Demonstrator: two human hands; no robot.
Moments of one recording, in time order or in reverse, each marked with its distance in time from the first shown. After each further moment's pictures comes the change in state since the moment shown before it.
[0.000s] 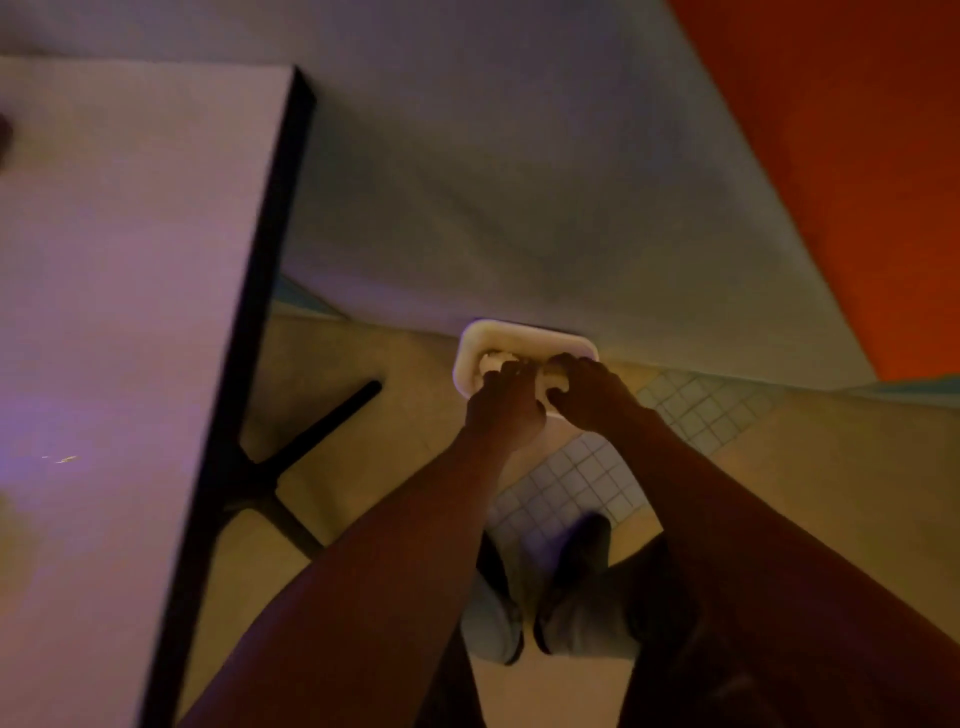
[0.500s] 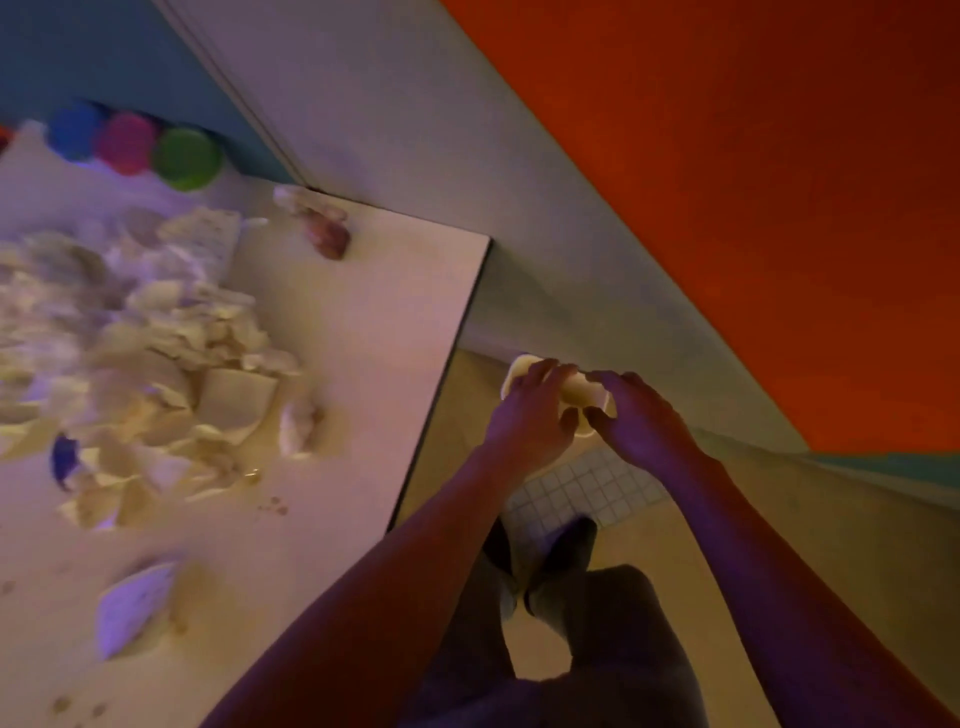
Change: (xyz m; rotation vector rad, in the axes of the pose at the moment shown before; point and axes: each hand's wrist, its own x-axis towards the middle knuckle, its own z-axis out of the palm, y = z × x) left_hand -0.214 0.072 -0.192 -0.225 0.203 0.138; right_hand -0.231 -0.117 -0.168 0.013 0.126 -0.121
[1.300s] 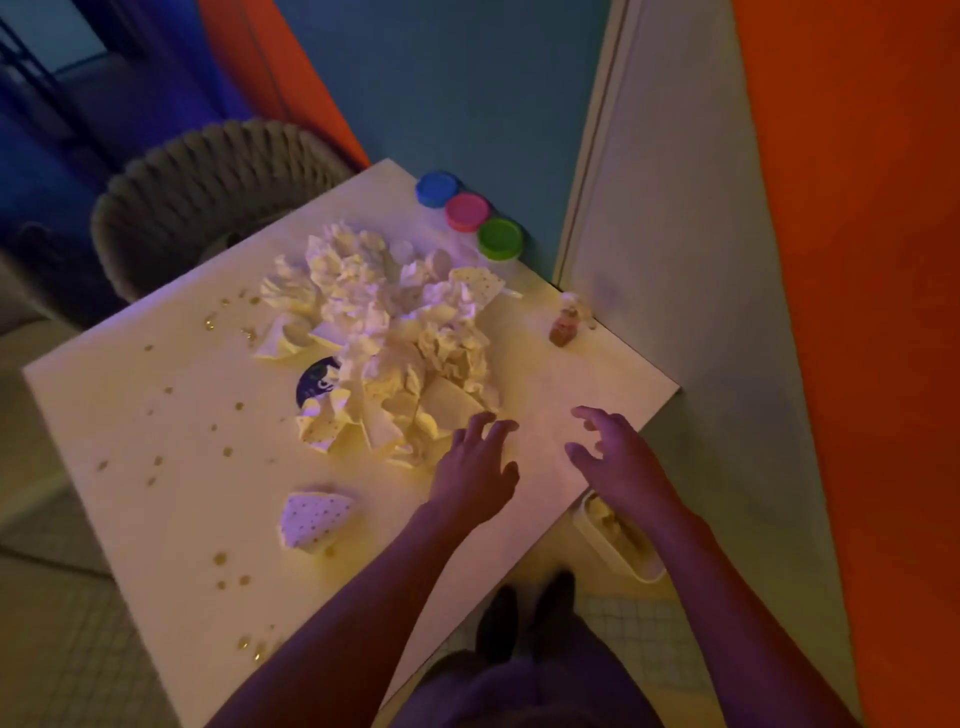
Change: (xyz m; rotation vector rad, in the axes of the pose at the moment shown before) left_hand -0.173 -0.110 -0.178 0.027 0.371 -0.393; right_hand -0.042 -0.254 -0.006 0.042 -0.086 -0.425
